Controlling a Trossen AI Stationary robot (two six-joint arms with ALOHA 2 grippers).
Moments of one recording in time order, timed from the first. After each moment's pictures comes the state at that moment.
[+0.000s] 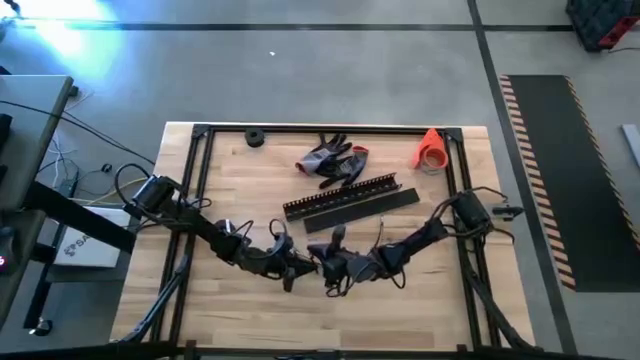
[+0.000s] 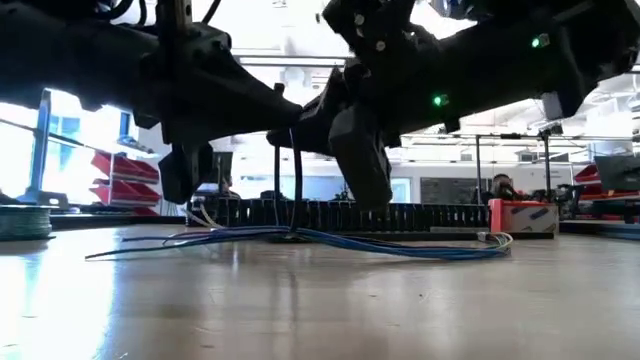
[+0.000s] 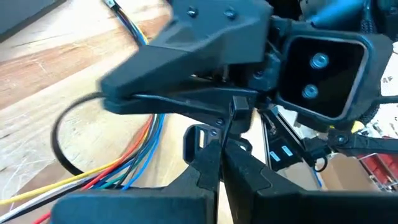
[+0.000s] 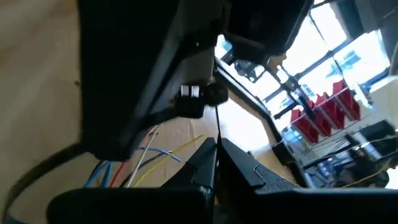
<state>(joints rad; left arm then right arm) -0.50 1.83 0.60 0.97 -0.46 -0.97 0.44 2.11 0.99 0.87 0.76 -0.62</state>
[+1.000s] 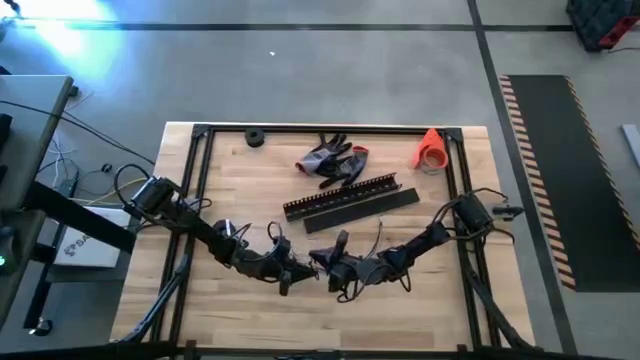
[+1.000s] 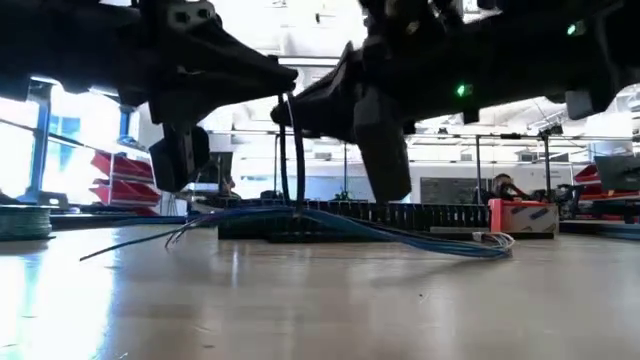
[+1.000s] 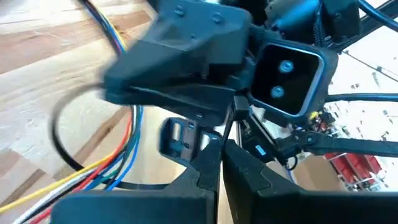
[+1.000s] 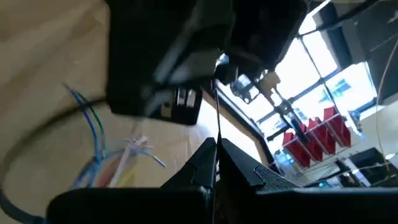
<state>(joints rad) -0.53 1.83 0.60 1.05 -0.45 -0.99 0.45 2.11 0.94 0.98 0.74 -0.71</state>
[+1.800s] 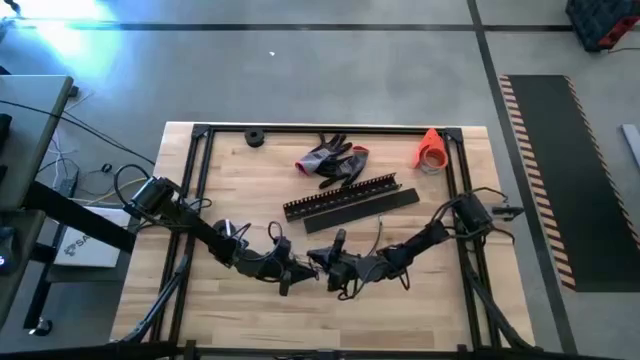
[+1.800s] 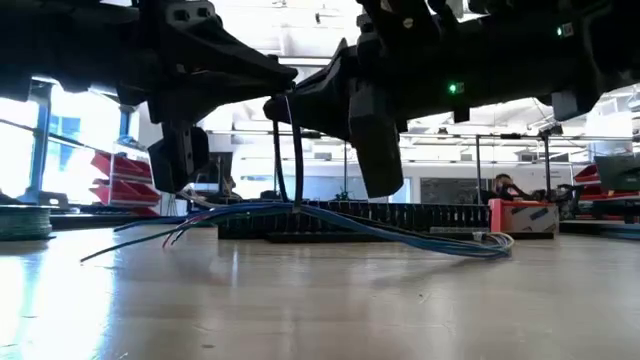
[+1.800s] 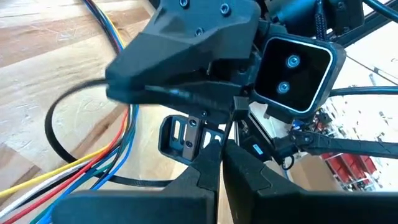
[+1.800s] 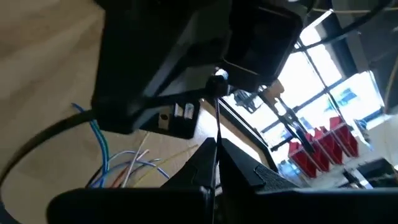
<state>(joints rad) -0.53 1.83 0.60 1.05 -0.43 -1.01 0.44 2.11 0.94 1.04 0.68 -0.73</state>
